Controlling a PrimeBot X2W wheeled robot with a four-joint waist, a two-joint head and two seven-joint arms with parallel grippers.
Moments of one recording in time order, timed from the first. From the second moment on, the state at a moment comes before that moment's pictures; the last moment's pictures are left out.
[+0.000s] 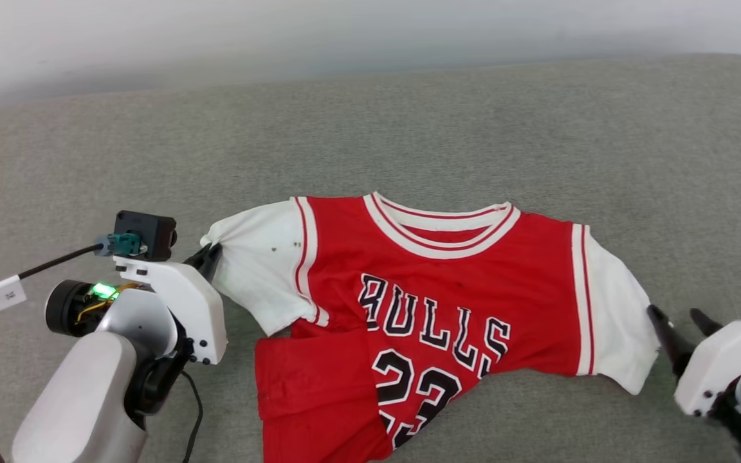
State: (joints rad) left arm -0.40 0.43 -0.34 0.23 -0.54 0.01 0.36; right arm -0.12 -0.18 -0.14 0.13 0.36 0.13 0.44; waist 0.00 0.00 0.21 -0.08
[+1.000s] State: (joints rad) left arm -0.45 0.44 -0.30 0.12 -0.52 0.07 0.27; right arm -0.40 -0.30 -0.06 0.17 0.33 0.13 0.79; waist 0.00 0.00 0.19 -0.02
